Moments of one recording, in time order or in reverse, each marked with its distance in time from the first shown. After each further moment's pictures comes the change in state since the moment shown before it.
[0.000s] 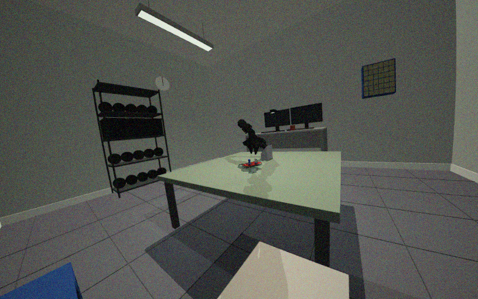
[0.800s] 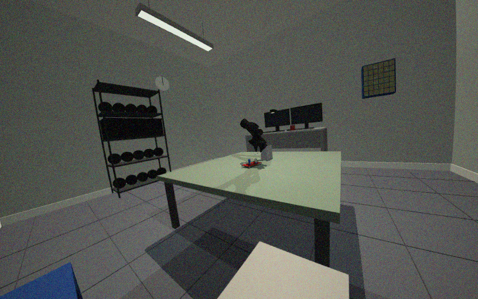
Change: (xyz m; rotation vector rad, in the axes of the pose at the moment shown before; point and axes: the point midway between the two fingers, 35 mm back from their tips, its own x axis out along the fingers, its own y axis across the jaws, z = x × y) arm -0.003 -0.064 -0.089 -0.007 0.004 -0.012
